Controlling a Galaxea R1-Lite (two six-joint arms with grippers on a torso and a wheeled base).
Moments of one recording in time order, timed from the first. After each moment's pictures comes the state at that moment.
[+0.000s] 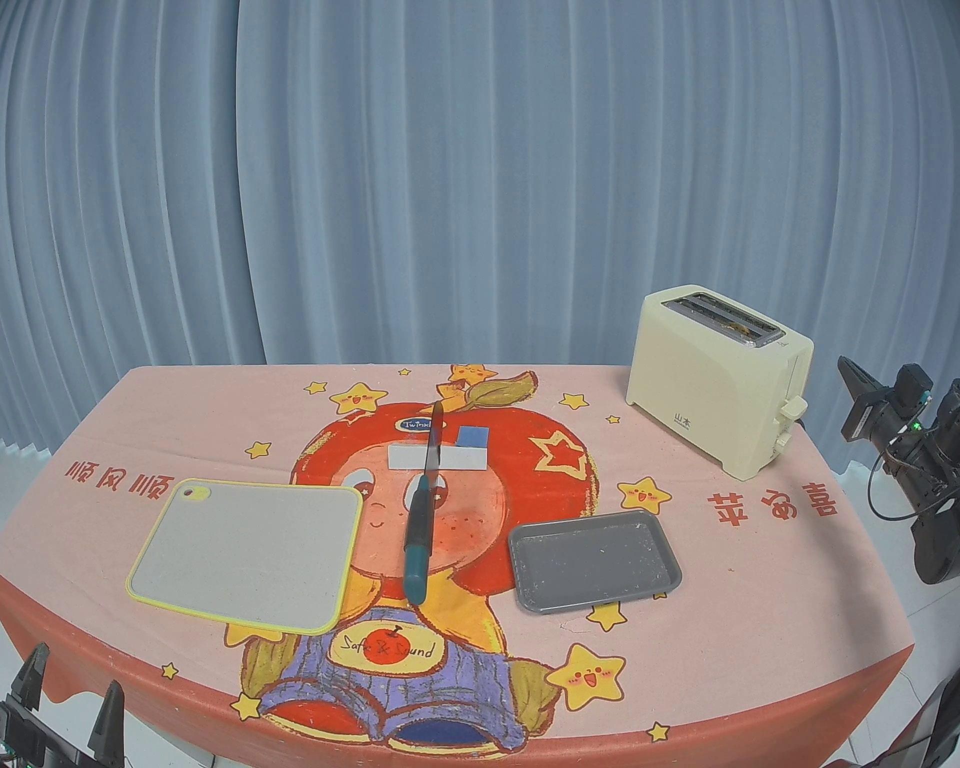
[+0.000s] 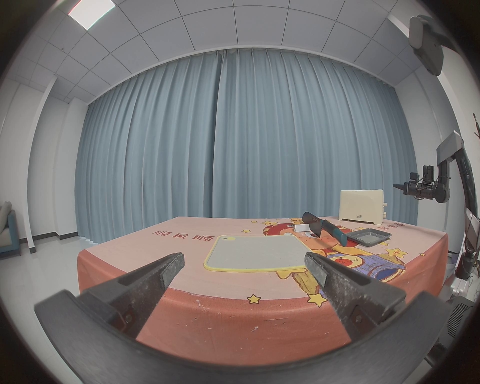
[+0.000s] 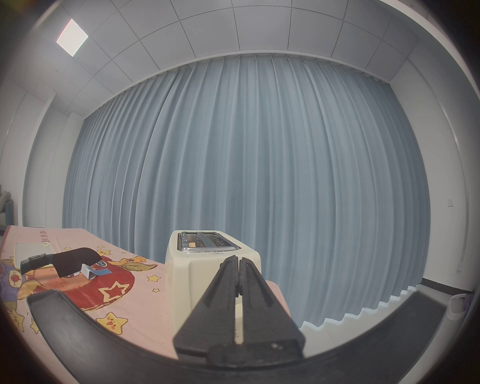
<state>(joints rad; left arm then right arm) 0.01 0.02 -0.02 0.00 -0.01 0.00 -0.14 1.87 -0.42 -1.55 0.24 0.00</state>
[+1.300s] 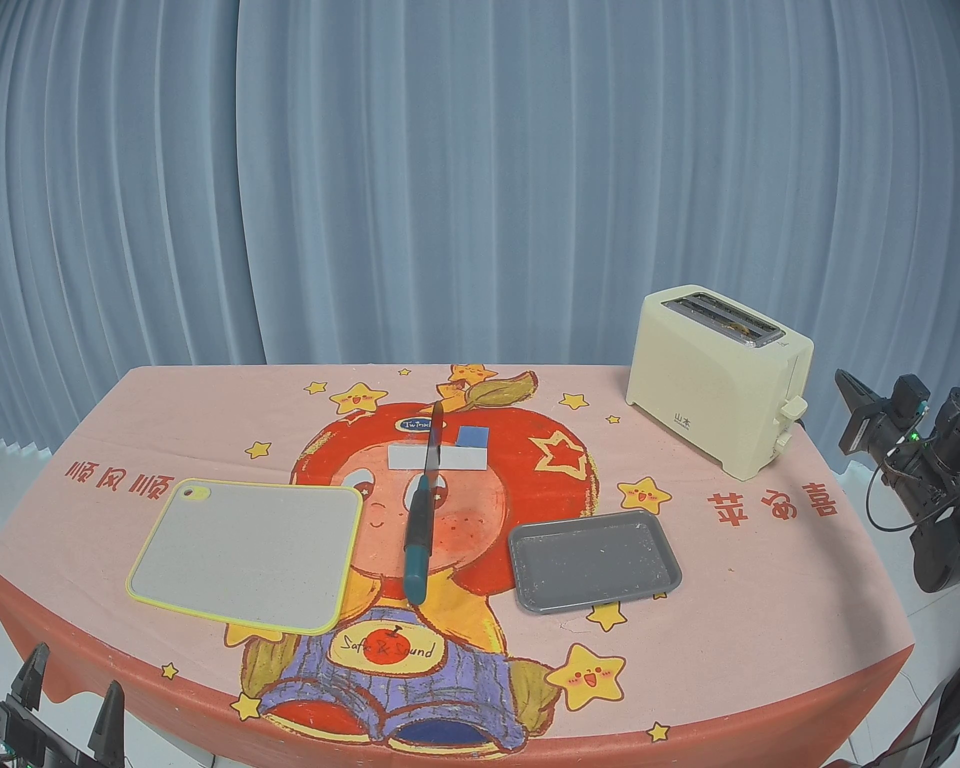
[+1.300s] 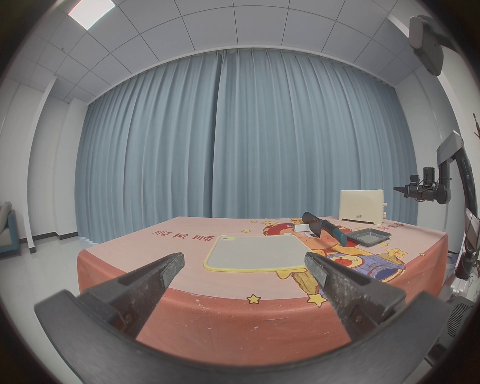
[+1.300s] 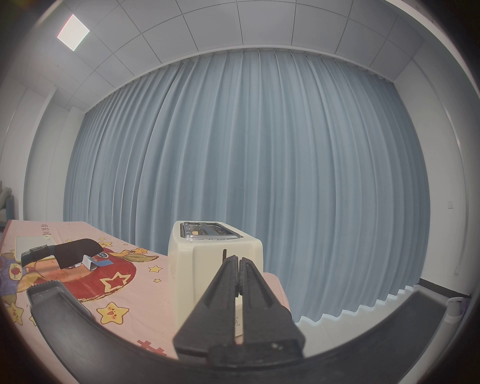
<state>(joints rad) 0.01 0.02 -0.02 0.00 -0.01 0.00 -0.14 1.87 -0.38 -1.55 0.24 -0.03</state>
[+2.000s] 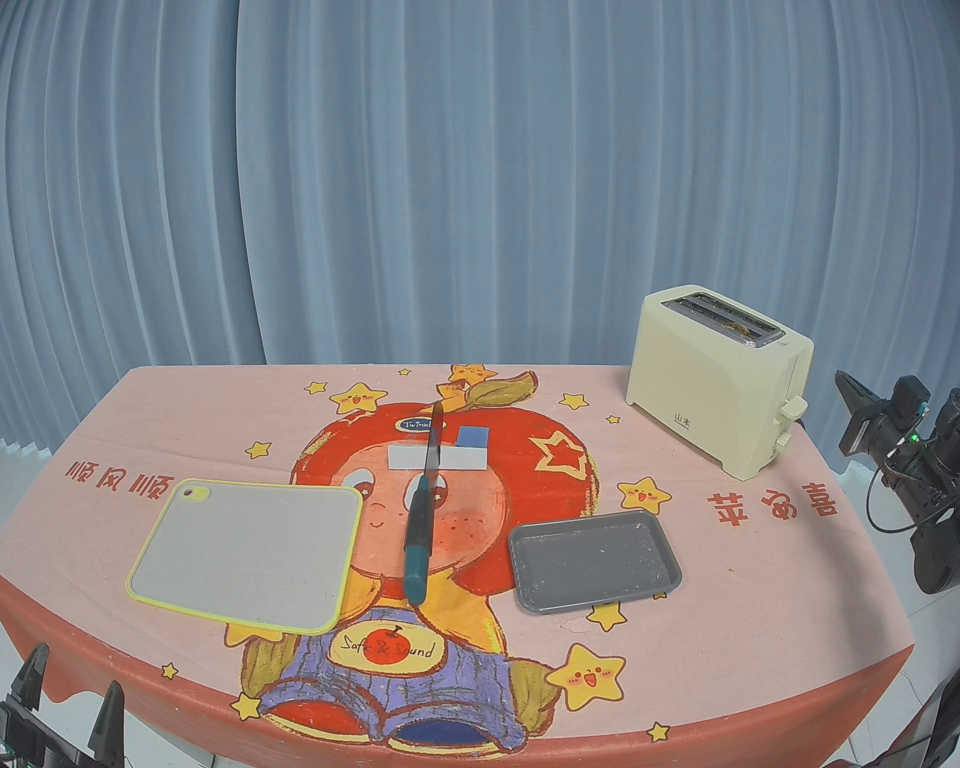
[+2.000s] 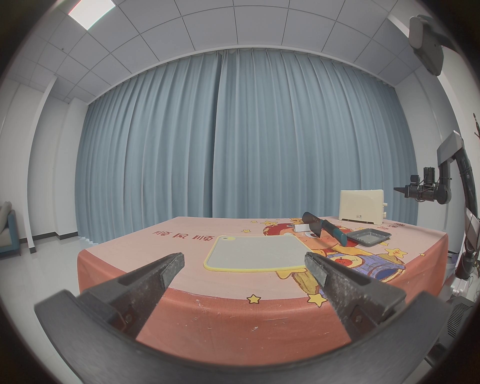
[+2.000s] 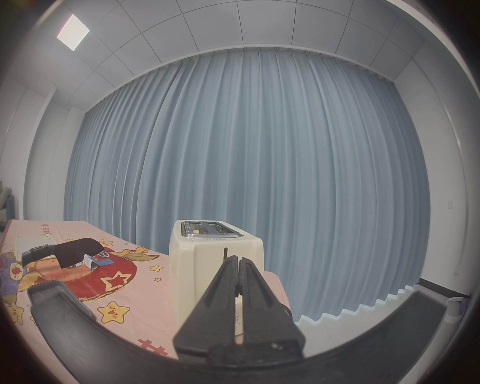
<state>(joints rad) 0.01 0.02 -0.02 0.00 -0.01 0.00 -0.14 1.86 -0.38 -1.55 0.24 -0.03</state>
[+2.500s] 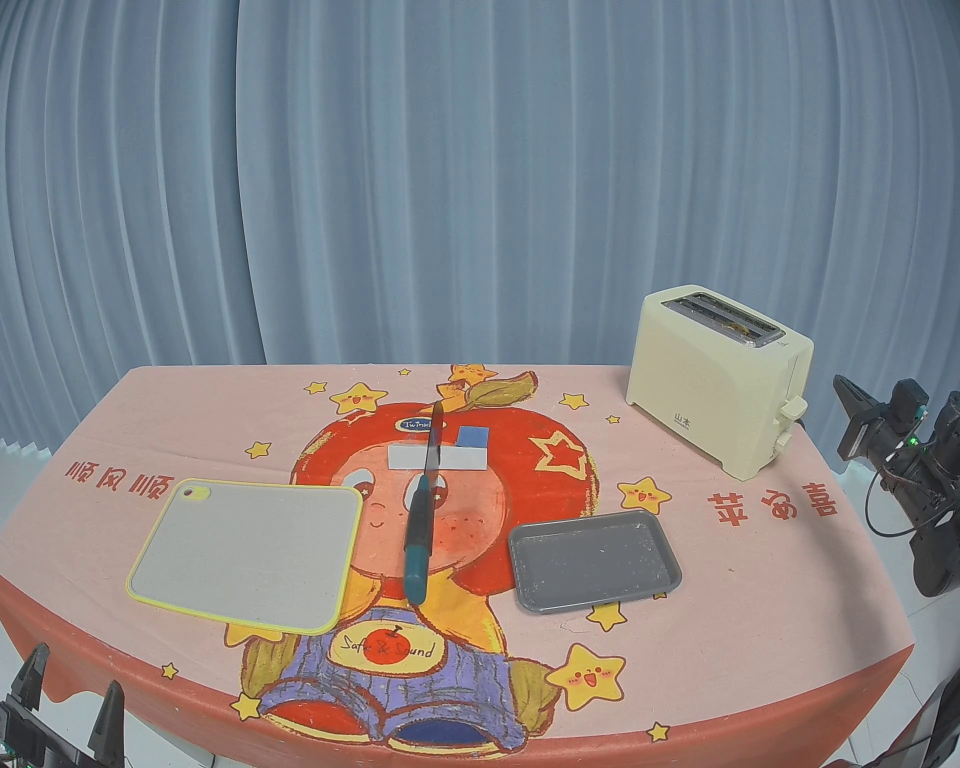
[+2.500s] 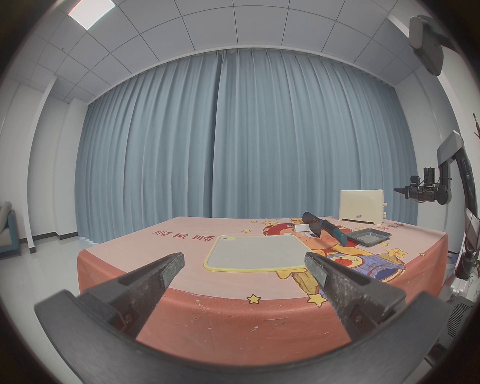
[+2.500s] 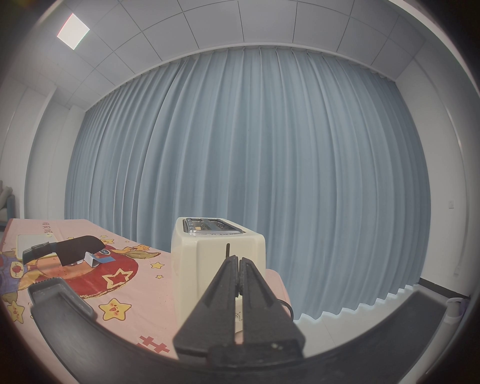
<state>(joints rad) 0.01 0.02 -0.02 0.00 -0.01 0.00 -0.13 1.86 -0.37 -1.55 0.24 -0.03</state>
